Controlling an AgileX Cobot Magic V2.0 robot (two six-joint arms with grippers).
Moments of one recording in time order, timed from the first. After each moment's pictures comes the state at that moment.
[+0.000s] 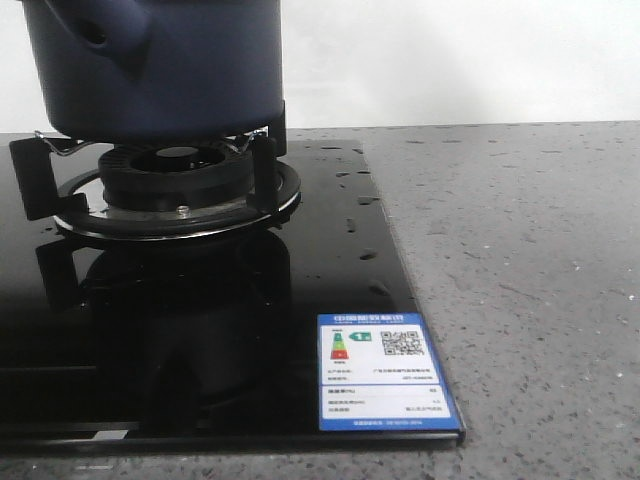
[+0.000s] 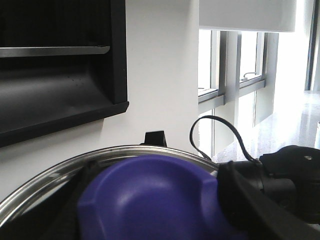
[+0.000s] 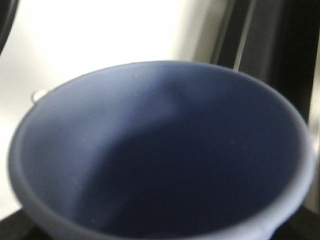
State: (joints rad) left arm -0.01 1.05 -1.18 -1.55 0.86 1.48; right arm 0.61 1.68 -1.56 -1.66 0.08 -0.12
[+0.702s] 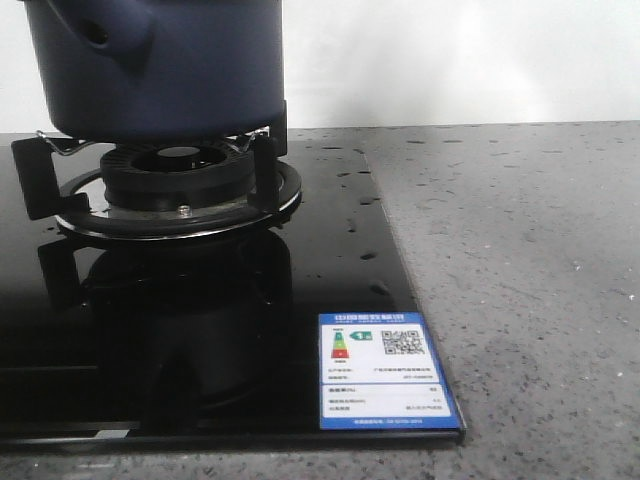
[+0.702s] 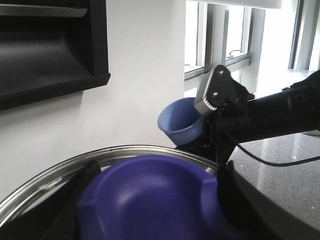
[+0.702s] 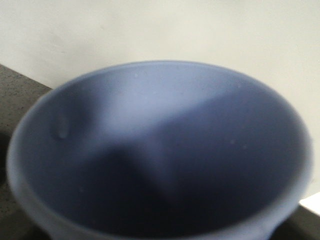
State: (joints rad) left arm -0.11 1.13 -1.18 -1.49 0.84 1.48; right arm 0.33 1.42 -1.36 -0.70 0.53 0.32
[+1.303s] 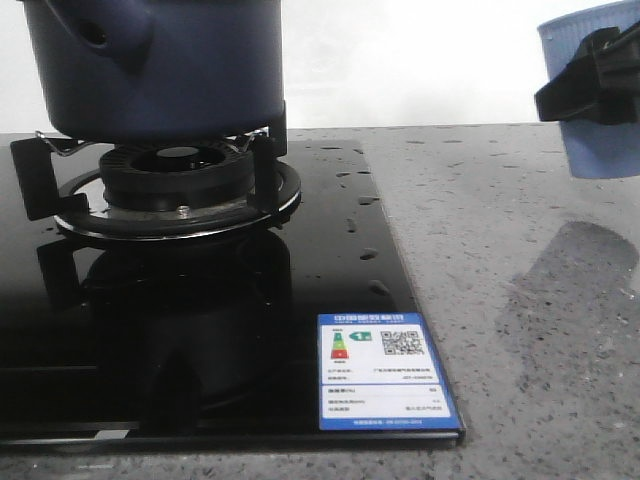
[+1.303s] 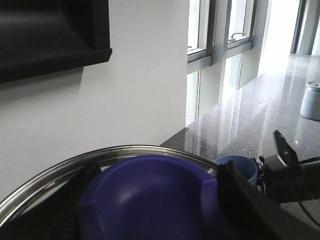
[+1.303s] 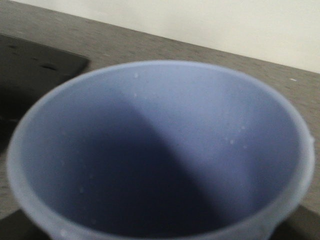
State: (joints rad) left arm -0.12 1.17 -1.17 -1.46 0.82 1.48; right arm 0.03 1.30 -0.60 -0.68 -0.35 0.47
